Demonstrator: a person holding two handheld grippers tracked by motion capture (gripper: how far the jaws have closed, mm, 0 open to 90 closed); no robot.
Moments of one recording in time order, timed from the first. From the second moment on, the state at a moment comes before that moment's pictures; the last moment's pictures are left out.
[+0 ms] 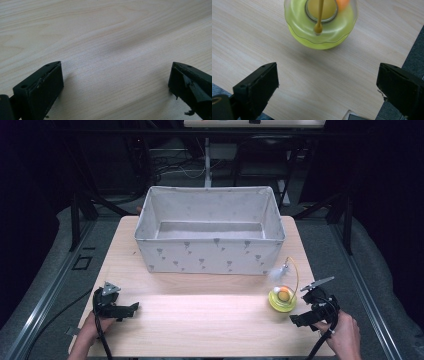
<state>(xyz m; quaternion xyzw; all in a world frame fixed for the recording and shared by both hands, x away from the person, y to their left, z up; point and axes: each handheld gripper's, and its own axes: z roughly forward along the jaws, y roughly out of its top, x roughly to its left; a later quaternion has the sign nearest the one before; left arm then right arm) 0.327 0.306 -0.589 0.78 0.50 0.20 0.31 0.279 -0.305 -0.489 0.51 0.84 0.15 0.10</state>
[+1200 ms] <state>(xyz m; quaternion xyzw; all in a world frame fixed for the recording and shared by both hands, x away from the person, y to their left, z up) 0.326 0.306 -0.589 0.78 0.51 0.20 0.31 0.309 -0.274 -0.445 0.48 0.86 0.14 0.08</state>
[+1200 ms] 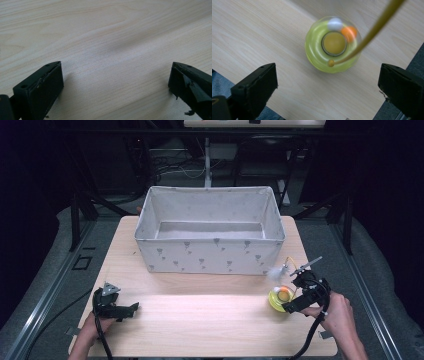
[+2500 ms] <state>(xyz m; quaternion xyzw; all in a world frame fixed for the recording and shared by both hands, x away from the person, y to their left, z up) 0.327 0.306 -0.589 0.78 0.51 0.20 0.31 0.334 -0.261 -0.413 0.46 0.88 0.11 0.07</state>
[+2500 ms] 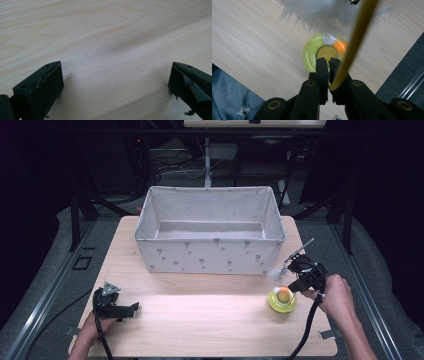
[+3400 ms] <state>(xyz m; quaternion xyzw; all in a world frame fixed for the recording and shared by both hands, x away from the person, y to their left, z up) 0.326 0.306 -0.589 0.78 0.51 0.20 0.31 0.343 -0.240 -0.387 0.43 0.89 0.11 0.09</state>
